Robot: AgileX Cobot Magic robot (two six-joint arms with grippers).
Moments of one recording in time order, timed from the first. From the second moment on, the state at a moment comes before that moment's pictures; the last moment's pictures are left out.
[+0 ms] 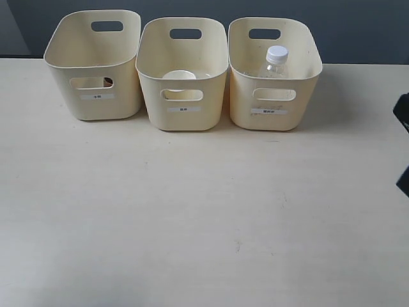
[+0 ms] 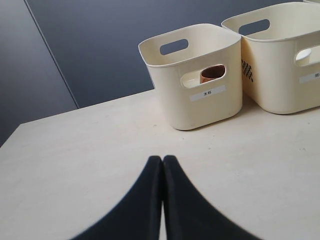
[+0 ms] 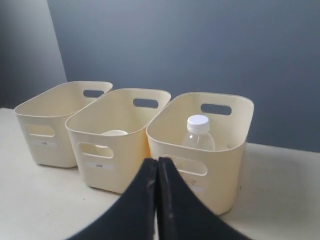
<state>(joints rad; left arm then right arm) -0.08 0.00 0.00 0.10 0.23 0.12 0.34 0.49 -0.23 -0.37 -0.13 0.46</state>
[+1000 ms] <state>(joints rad) -0.08 0.00 0.00 0.10 0.23 0.12 0.21 0.04 0.00 -0.38 -0.11 0.45</state>
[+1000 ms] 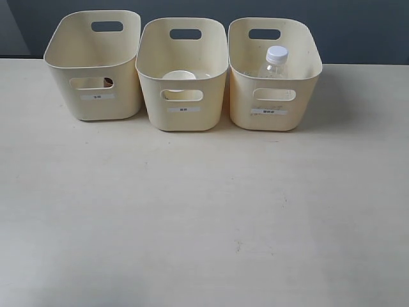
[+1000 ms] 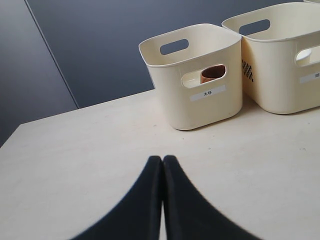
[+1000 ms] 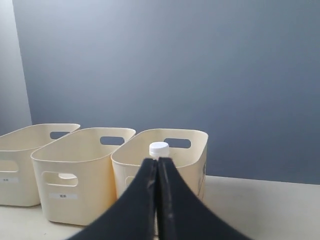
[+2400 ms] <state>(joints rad) -0.08 0.00 0.00 0.10 0.23 0.12 -0.07 0.01 0.00 -0.33 0.06 0.45</state>
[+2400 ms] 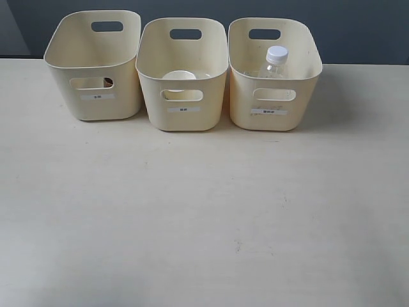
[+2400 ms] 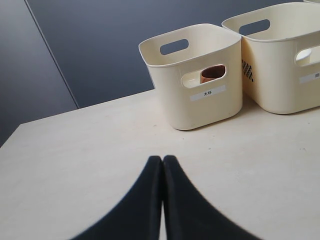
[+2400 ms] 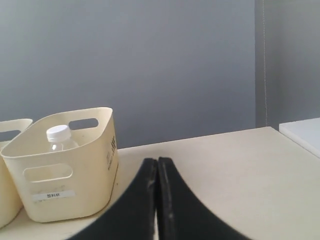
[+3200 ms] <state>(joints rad) -0.08 0.00 0.00 0.10 0.23 0.12 -0.04 0.01 0.00 -0.23 0.14 0.15</state>
